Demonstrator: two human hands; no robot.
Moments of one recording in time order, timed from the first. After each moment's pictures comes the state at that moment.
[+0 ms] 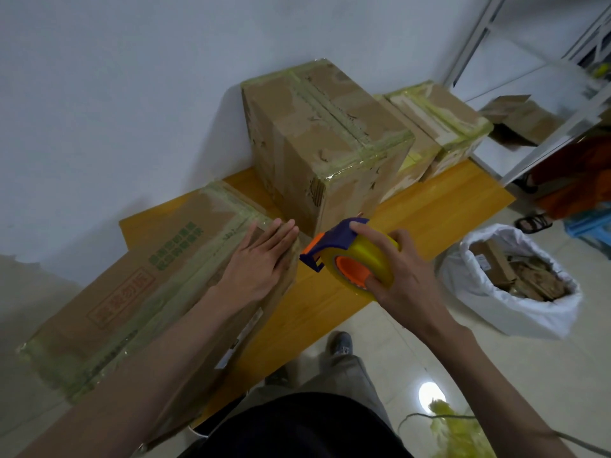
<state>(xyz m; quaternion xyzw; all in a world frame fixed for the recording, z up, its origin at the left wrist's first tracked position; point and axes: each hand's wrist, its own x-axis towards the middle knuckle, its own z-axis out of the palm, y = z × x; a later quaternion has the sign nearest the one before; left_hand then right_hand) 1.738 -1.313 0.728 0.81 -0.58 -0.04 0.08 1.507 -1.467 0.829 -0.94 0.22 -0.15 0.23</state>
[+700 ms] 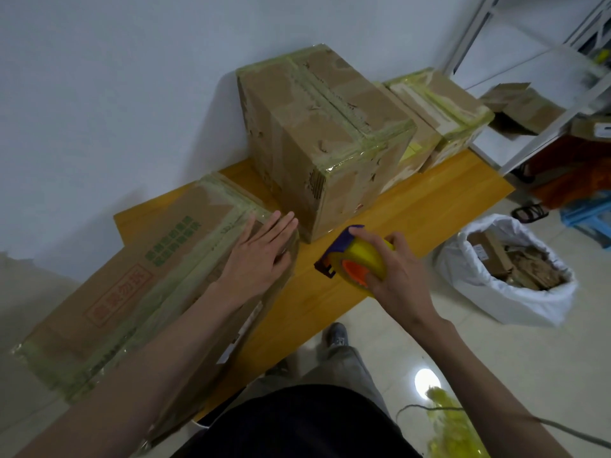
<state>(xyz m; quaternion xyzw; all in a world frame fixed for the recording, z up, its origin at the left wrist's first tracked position) 1.737 -1.315 0.723 0.81 -0.57 -0.03 0.10 1.514 -1.469 0.792 -0.93 0.29 -0.12 0.20</state>
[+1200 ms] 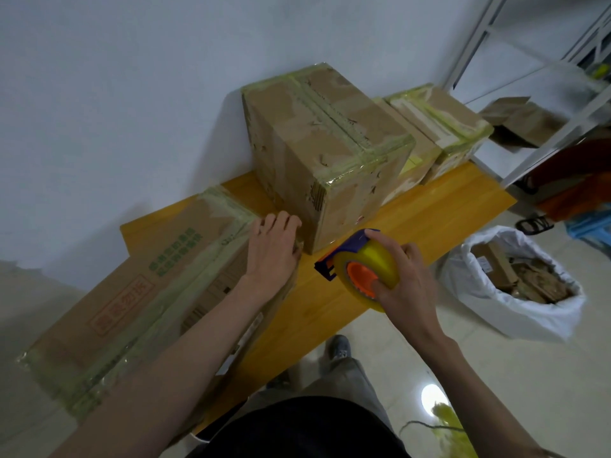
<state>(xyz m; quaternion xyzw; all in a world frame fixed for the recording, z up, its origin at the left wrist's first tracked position) 1.726 -1.362 0.746 0.88 -0.47 0.02 0.12 1.509 -1.466 0.806 -0.88 0.33 -0.20 0.27</state>
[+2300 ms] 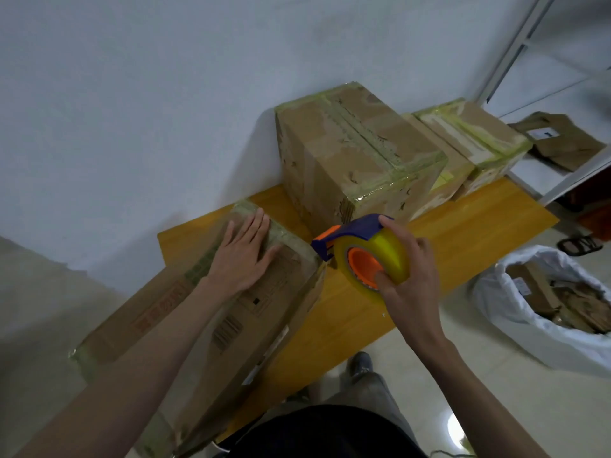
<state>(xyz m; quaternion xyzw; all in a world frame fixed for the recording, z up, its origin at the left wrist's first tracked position) 1.814 -1.286 0.743 0.89 -0.45 -0.08 0.05 1.558 -1.450 0.821 -0.83 0.29 -0.32 0.35</state>
